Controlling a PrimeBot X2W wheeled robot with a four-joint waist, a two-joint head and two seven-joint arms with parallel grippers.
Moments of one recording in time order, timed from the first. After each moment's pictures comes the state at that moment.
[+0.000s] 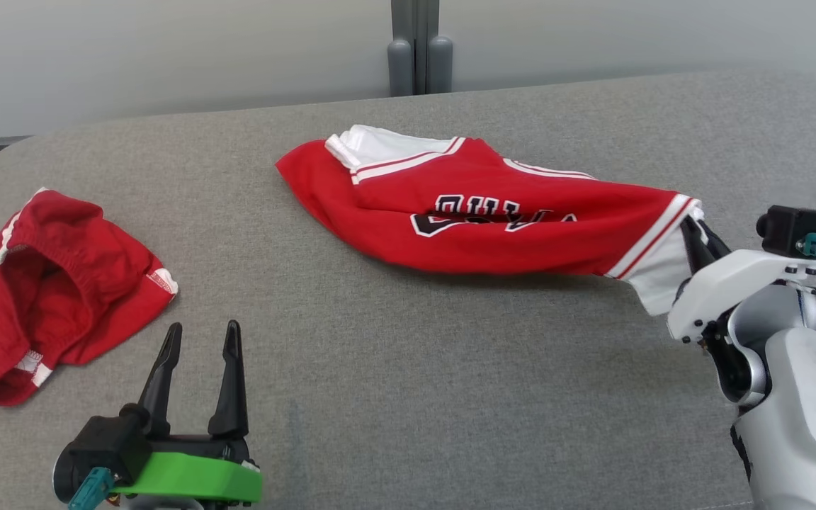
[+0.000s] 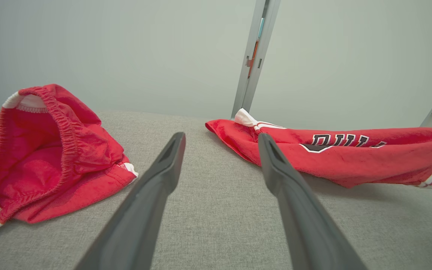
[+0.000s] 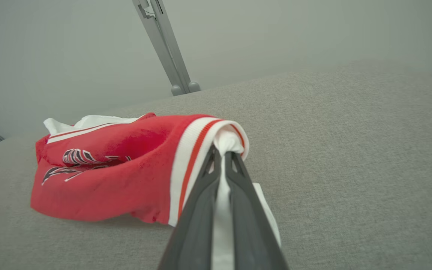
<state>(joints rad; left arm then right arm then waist) 0.02 0.05 -0.07 0.08 -0.29 -0.13 -0.26 -0.40 -0.13 -0.06 0.38 0.31 0.13 0.16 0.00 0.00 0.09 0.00</state>
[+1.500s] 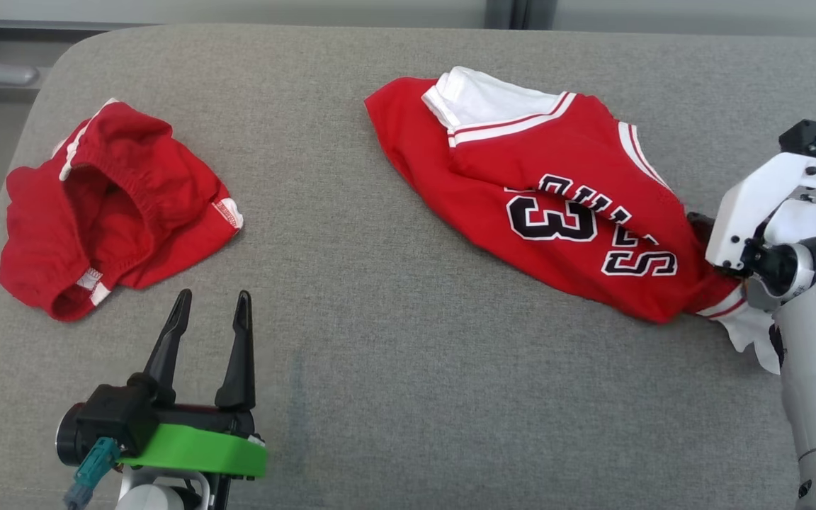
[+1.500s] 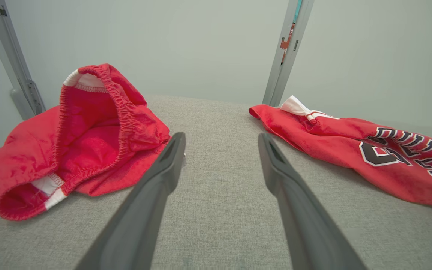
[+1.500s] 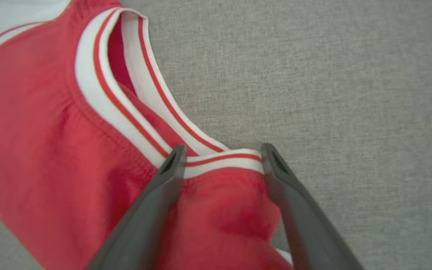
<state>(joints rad) -0.06 0.09 -0.12 0.09 -0.29 -0.13 -0.26 -0.71 -0.18 -0.22 0.67 0.19 0.13 0.72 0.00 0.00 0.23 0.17</state>
